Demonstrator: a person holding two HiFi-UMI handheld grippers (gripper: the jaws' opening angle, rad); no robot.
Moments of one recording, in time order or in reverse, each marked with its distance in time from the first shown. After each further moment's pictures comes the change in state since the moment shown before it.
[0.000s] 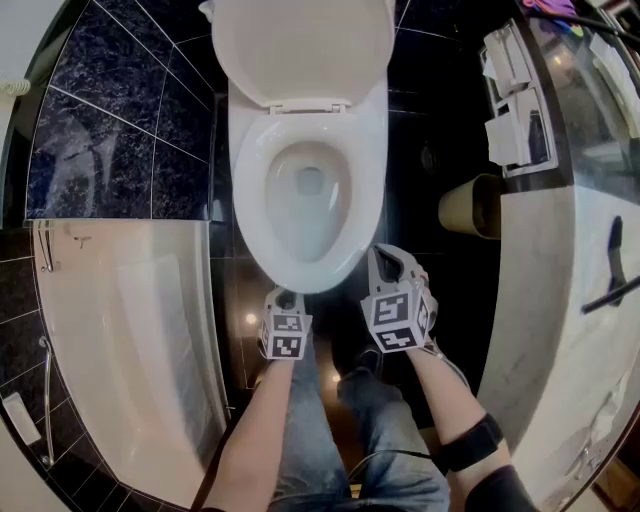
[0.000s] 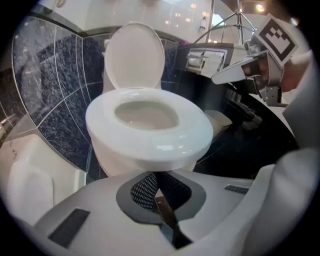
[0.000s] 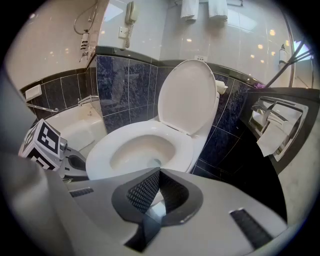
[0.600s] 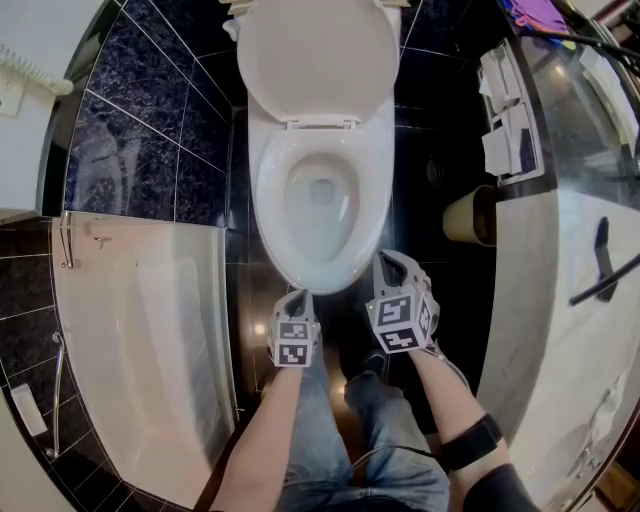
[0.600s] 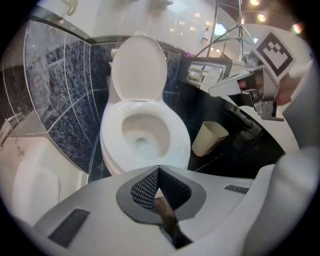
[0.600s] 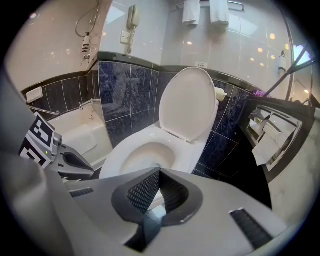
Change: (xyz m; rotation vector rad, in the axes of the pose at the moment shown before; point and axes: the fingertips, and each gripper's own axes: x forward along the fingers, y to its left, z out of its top) left arm -0.054 -0.009 0.031 -0.025 -0.072 -0.011; right arm -0.028 0.008 0.025 -0.006 -0.015 -0.003
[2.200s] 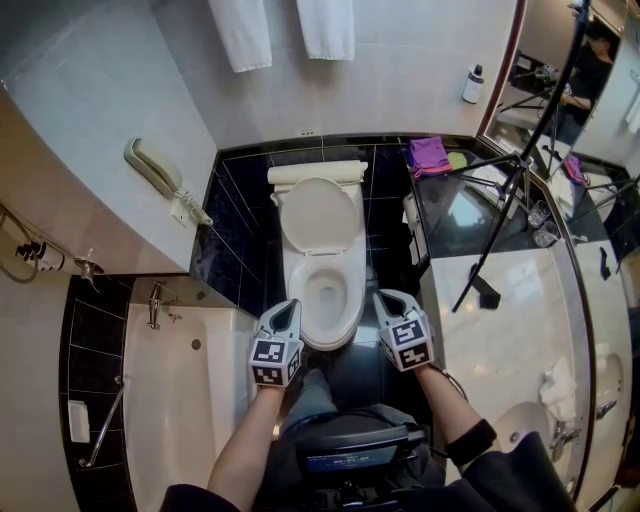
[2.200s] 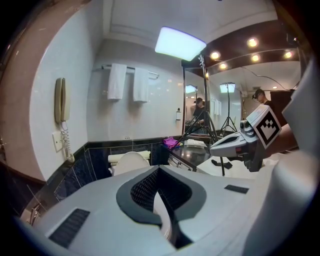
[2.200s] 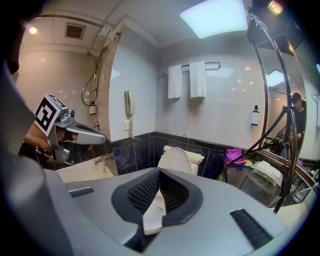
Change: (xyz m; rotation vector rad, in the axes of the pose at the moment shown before) left arm -0.443 -0.096 0.350 0.215 -0.537 0.006; right arm -0.383 -0.053 0.258 0.097 -0.352 0.024
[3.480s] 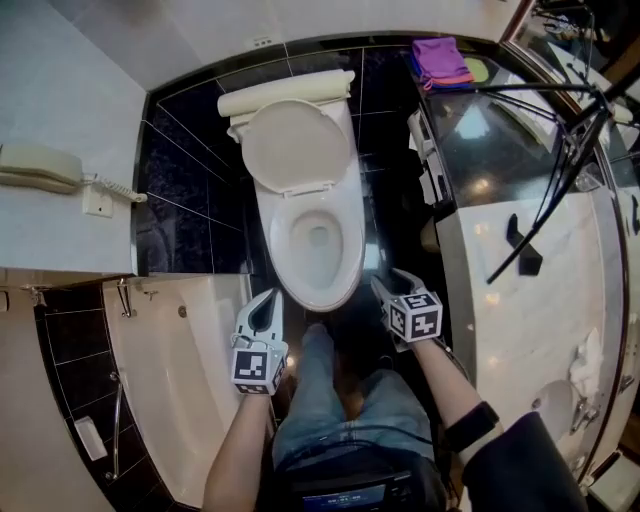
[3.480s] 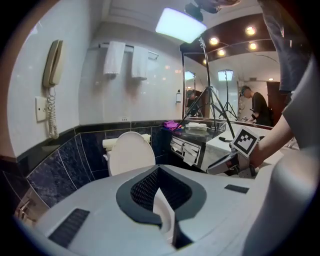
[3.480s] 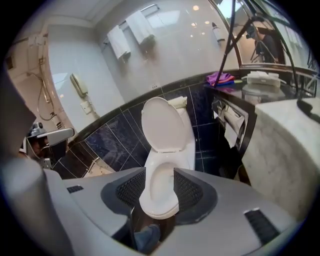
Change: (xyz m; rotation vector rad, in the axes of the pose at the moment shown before) left arm 0.096 0.041 -0.114 0.078 0.069 -0.049; right arm 0.144 -0.038 -0.236 0.525 0.269 -0.015
